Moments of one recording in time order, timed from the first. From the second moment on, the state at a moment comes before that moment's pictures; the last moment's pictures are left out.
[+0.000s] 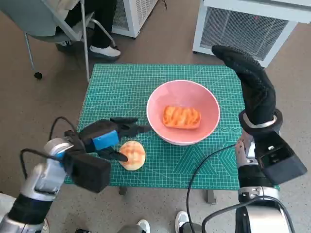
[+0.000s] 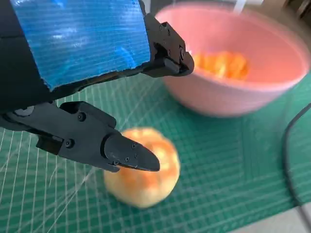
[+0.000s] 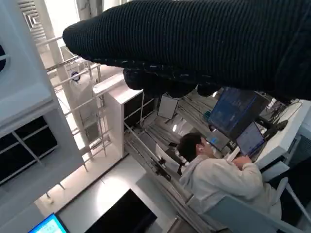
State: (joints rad) left arm -0.39 0.65 -0.26 0.05 0.36 -0.16 -0.69; right arm -0.80 -0.20 -0.11 0.76 0.27 -1.12 0.50
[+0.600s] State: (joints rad) left arm -0.49 0.61 -0.38 0.16 0.44 0.01 -0.82; right arm -0.80 -0.22 -0.12 0.75 0.25 -1.12 0.48
